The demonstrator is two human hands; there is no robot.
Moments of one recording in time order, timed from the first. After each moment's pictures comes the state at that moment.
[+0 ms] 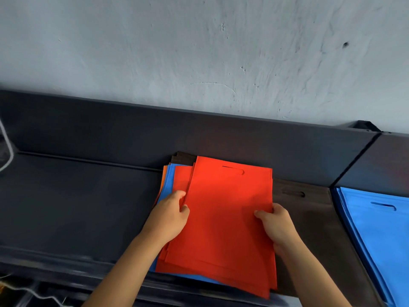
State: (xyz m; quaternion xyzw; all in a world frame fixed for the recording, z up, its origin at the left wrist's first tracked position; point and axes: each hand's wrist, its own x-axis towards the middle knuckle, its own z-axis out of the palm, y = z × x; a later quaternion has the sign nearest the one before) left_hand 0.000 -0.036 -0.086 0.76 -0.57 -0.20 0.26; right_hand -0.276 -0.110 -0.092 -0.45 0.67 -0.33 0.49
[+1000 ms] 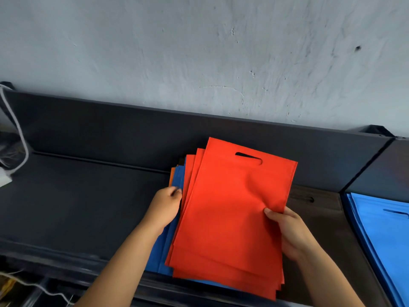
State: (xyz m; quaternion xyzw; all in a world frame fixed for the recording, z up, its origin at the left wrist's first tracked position) left_hand 0.027 -0.053 -0.081 0.74 -0.38 -0.36 0.43; right_hand -0.287 -0.111 -0.082 -0.35 0.57 -0.36 0.65
